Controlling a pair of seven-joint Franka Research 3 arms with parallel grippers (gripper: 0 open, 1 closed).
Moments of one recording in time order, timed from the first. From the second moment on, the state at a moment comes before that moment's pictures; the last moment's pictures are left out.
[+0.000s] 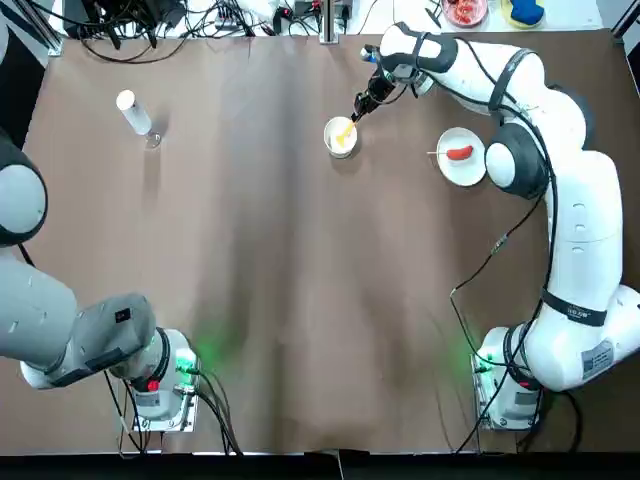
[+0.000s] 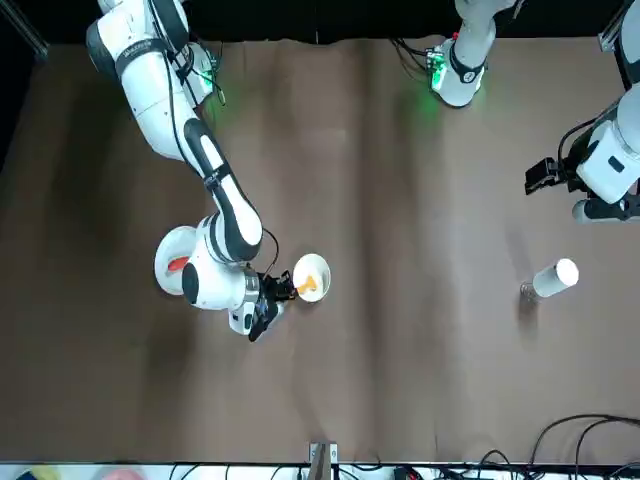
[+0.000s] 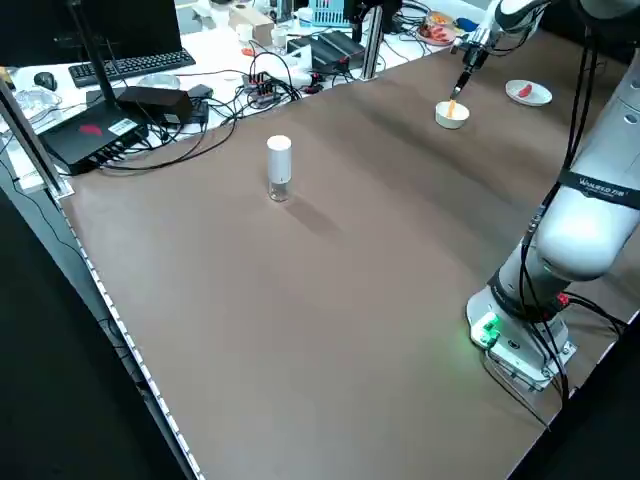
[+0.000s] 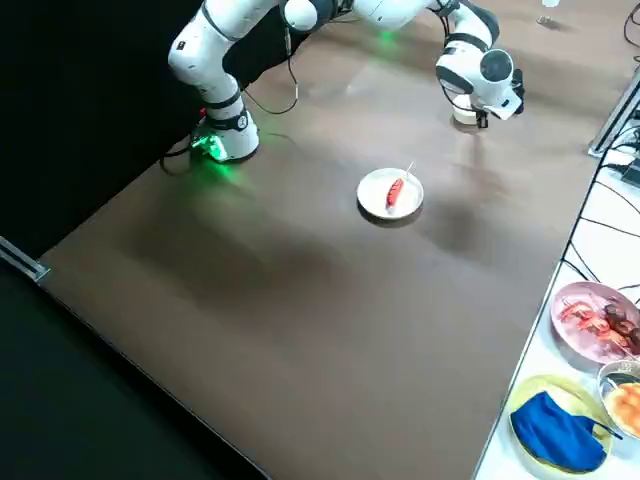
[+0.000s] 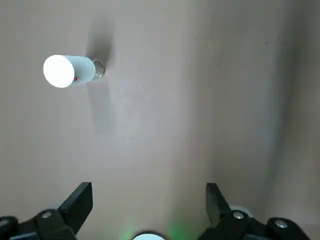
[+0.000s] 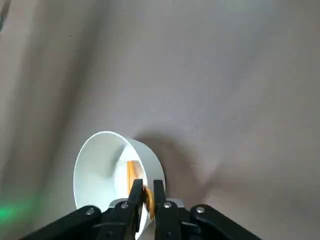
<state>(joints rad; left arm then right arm) 0.30 0.06 -0.39 -1.60 0.02 1.53 -0.12 0.38 0.88 0.09 -1.36 0.73 2.26 -0.56</state>
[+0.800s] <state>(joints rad) 0.30 0.06 -0.39 -1.60 0.02 1.53 -0.12 0.34 0.78 0.08 -1.32 0.74 2.08 -0.30</state>
